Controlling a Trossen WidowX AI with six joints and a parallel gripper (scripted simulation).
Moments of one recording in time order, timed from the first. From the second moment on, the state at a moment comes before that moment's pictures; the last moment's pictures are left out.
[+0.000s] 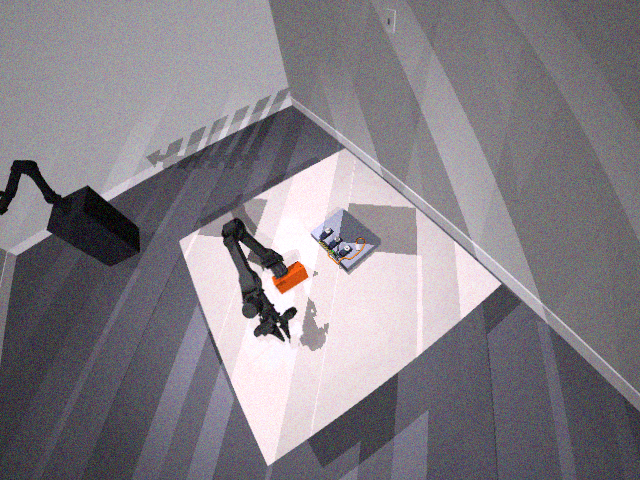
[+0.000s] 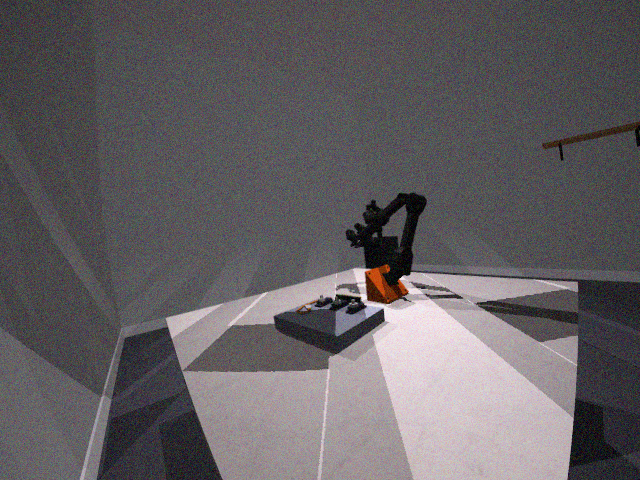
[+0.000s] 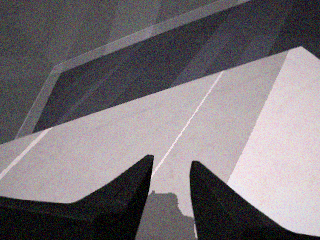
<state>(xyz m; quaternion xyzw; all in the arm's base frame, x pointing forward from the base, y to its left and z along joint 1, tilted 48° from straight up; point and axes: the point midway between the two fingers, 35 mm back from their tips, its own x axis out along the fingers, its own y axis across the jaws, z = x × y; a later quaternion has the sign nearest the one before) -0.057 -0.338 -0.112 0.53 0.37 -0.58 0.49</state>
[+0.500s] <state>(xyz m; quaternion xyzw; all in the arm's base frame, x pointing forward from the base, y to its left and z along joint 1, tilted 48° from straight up) 0.021 -0.369 -0.058 0.43 0.38 -0.56 0.60</state>
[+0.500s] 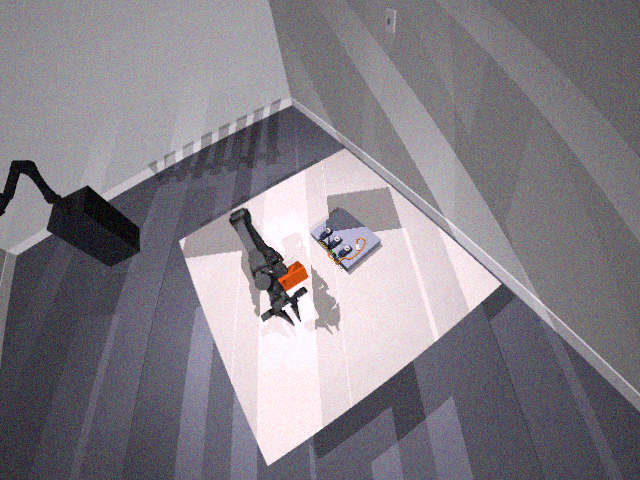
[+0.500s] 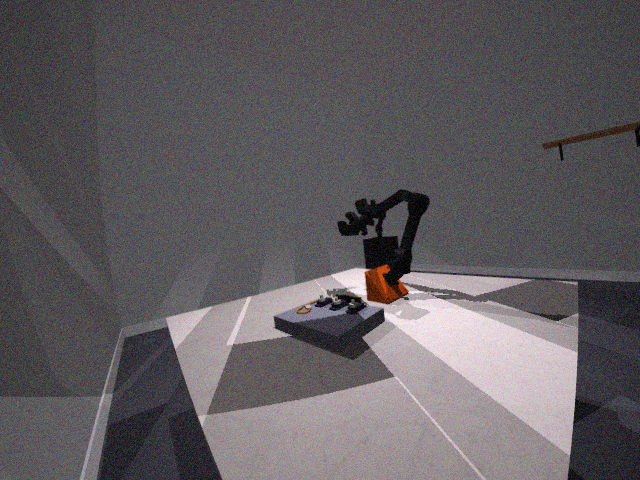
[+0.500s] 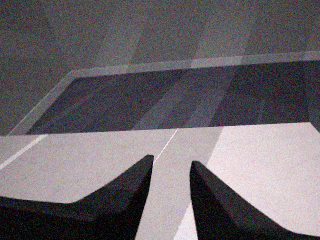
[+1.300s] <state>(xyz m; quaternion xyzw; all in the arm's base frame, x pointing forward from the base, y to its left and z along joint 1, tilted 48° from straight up) 0.165 -0.360 0.038 0.27 0.35 -0.48 0.76</state>
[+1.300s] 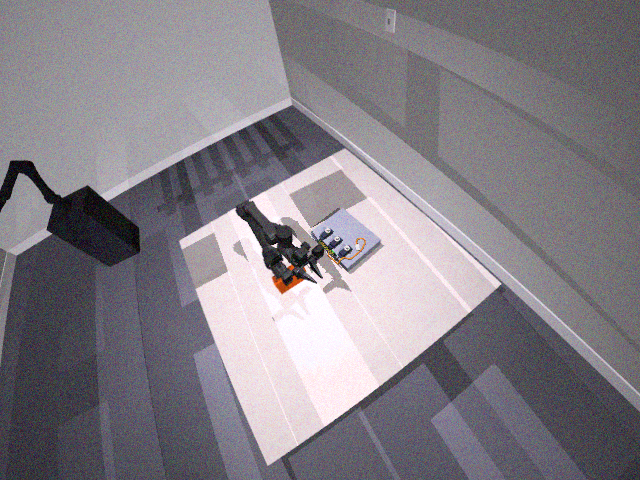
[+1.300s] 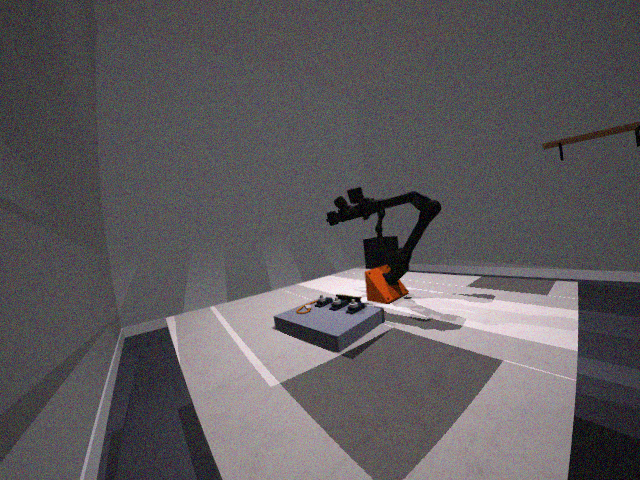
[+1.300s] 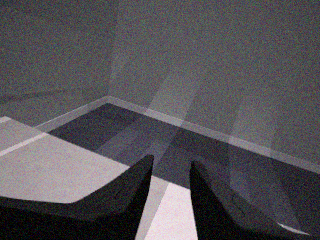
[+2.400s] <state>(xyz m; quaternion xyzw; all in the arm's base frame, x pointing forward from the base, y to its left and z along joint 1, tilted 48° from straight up) 0.316 -0.229 0.176 0.09 0.22 -0.29 0.93</state>
